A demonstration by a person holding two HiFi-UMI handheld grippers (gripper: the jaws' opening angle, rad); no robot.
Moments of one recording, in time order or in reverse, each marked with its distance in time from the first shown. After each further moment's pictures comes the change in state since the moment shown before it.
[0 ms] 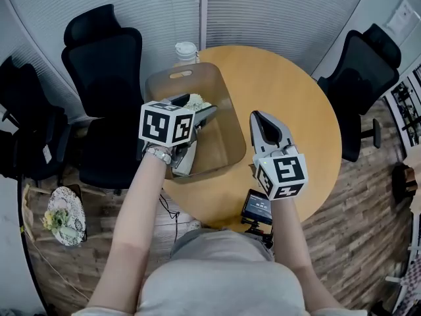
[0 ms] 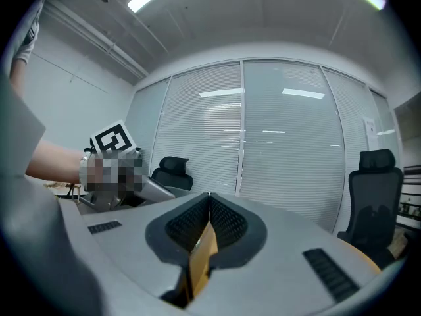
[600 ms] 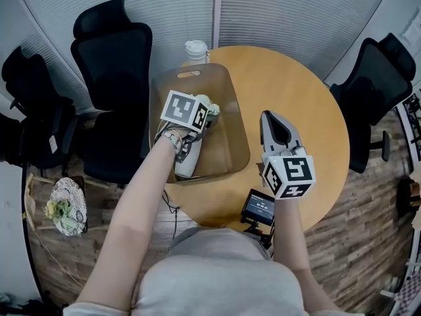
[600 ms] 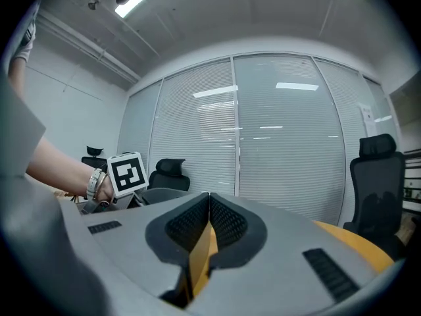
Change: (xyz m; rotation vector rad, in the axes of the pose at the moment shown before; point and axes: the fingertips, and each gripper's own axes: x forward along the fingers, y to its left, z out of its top) left arm 0.052 0.048 -0.073 -0.114 0.390 0.135; right arm 0.021 -0.029 -0.013 0.080 0.000 0.003
